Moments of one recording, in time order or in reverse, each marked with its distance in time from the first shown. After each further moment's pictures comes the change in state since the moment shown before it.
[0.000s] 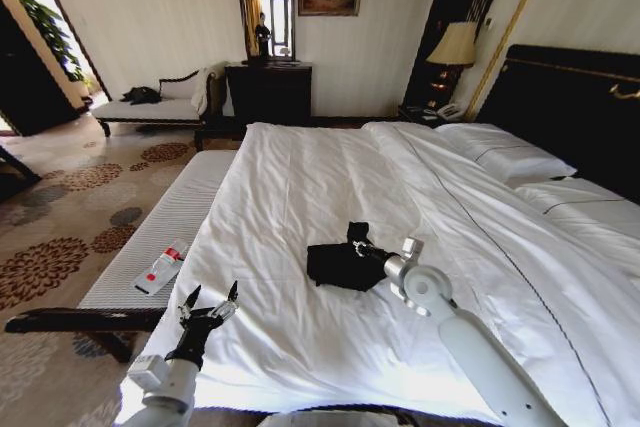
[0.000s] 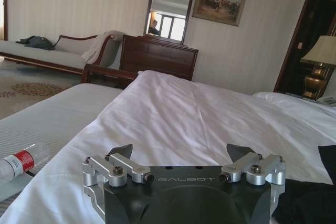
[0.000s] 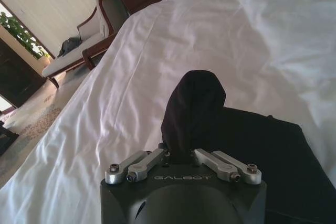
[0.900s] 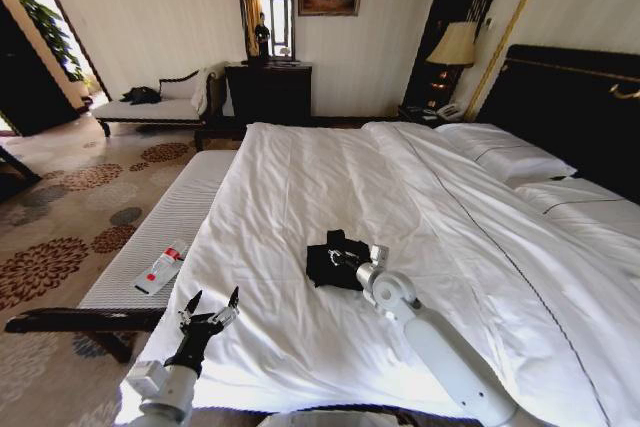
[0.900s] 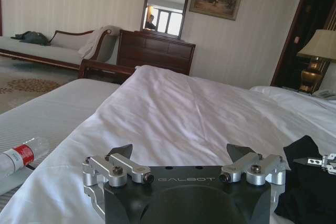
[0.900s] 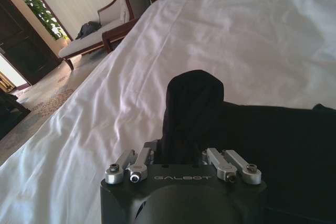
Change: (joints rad) left arm 0.043 0.009 -0.006 -0.003 0.003 -0.016 0.018; right arm 0.048 0.071 -0.141 -0.067 -0.173 0.041 -0.064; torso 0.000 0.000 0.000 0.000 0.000
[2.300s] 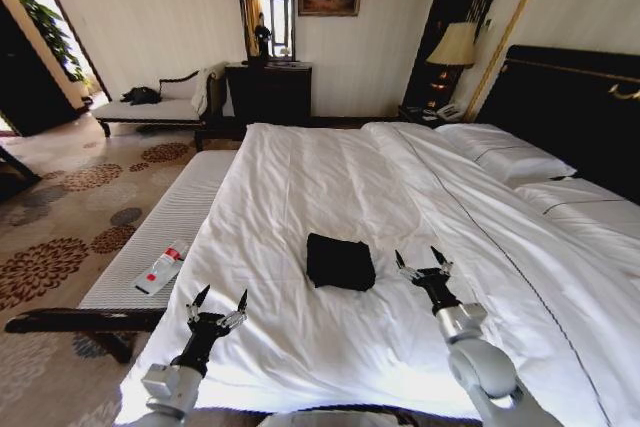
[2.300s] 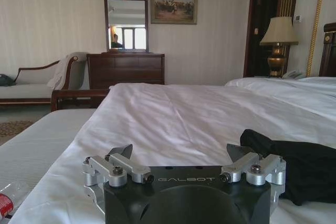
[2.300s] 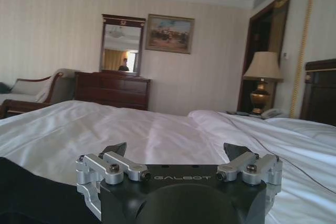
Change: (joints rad) left arm -0.046 0.031 0.016 0.087 0.197 -0.063 0.108; right arm -0.733 0.086 0.659 0.297 -0.710 0.521 -0.224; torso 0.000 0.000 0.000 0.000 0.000
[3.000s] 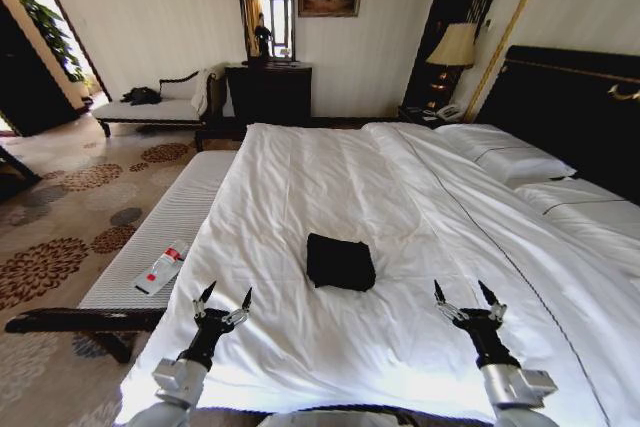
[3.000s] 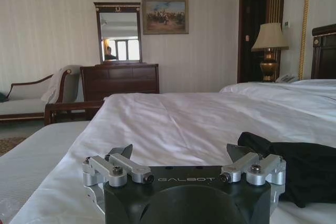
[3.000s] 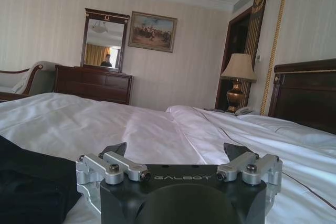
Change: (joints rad) left arm -0.044 0.013 0.037 0.048 0.047 -0.061 -0.003; right arm -0.266 0.141 0.155 0.036 -0.043 0.195 -0.093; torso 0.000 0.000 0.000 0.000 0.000
